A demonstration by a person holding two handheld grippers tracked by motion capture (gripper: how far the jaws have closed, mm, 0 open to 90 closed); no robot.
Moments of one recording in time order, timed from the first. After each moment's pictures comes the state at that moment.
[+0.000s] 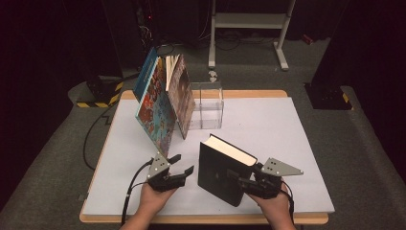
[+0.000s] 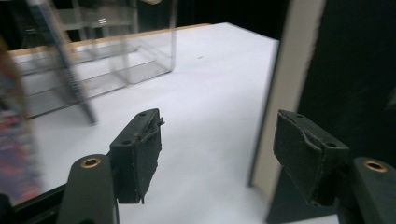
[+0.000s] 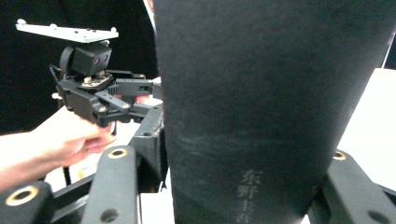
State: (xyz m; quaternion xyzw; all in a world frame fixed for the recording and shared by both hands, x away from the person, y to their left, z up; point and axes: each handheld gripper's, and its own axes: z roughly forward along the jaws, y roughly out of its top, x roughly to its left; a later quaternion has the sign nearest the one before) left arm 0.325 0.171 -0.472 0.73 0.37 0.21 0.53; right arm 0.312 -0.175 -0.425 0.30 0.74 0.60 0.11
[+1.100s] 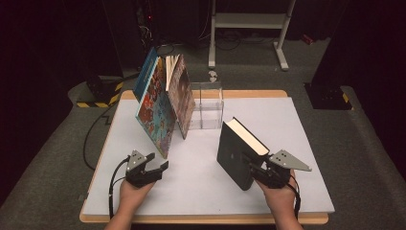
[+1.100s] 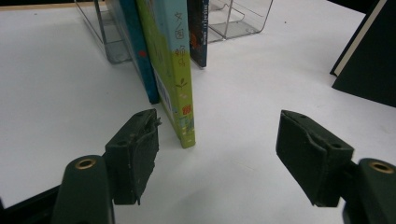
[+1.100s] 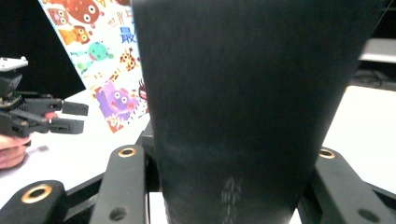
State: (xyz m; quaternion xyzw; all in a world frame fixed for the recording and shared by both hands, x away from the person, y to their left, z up) left arm 0.339 0.234 -0.495 0.72 0.46 0.22 0.48; right arm 0.328 -0.192 -0.418 0.38 0.71 0.56 0.22
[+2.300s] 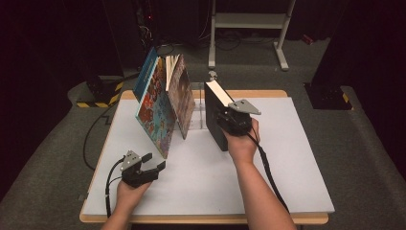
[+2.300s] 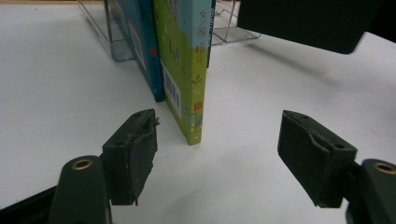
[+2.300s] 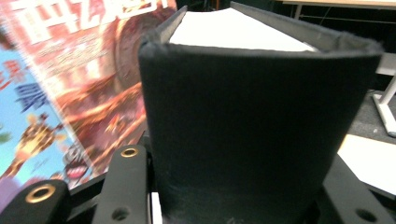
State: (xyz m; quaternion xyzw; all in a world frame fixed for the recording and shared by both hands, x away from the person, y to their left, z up) left arm 0.339 0.248 -0.498 0.71 0.46 0.20 0.50; right arm 0.452 -0.086 -0.370 0.43 0.69 0.50 0.30
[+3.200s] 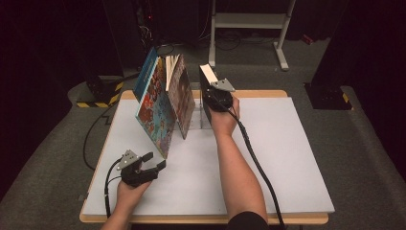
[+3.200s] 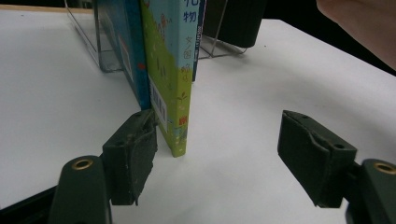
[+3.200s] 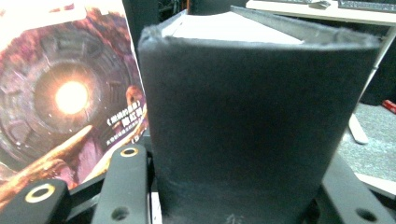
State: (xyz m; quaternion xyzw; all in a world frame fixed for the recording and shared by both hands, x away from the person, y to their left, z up) left arm 0.338 0.249 -0.493 0.69 0.45 0.18 0.53; right arm 0.548 -0.035 -0.392 0.46 0.67 0.47 0.35
